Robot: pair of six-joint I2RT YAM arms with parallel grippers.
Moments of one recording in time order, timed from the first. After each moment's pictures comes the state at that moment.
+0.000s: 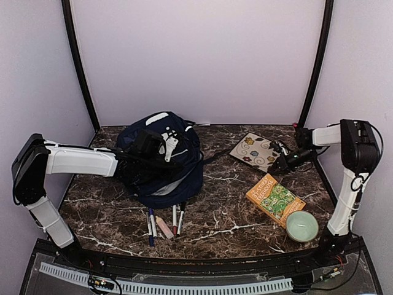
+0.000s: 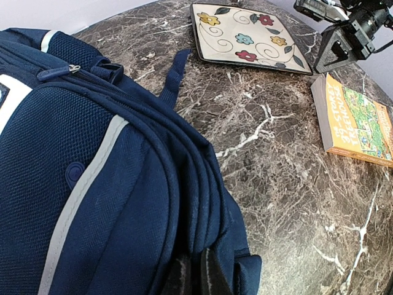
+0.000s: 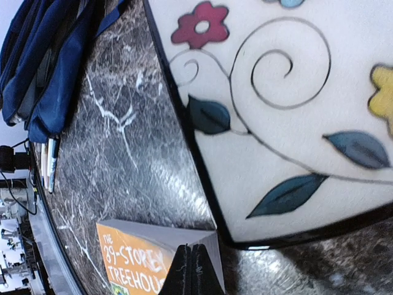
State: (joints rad) left arm -0.75 1.66 1.02 -0.02 0.04 -0.13; right arm -0.01 1.96 1.23 -0.73 -0.81 -0.33
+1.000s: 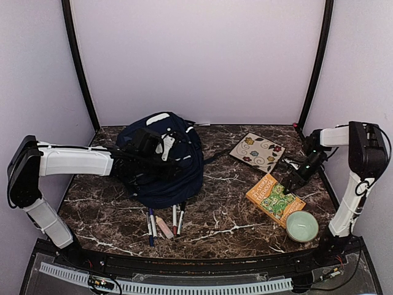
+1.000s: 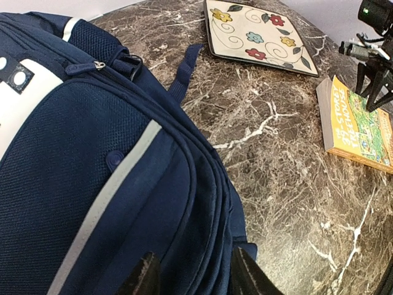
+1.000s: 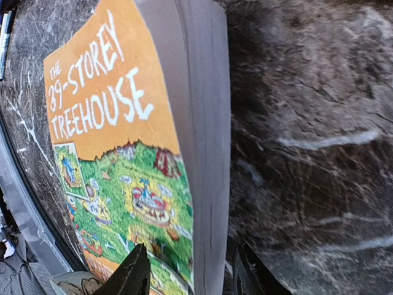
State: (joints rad) left arm -0.76 1.61 1.02 -0.10 0.02 -0.18; right arm -0.06 1.85 1.17 -1.11 -0.49 -0.74
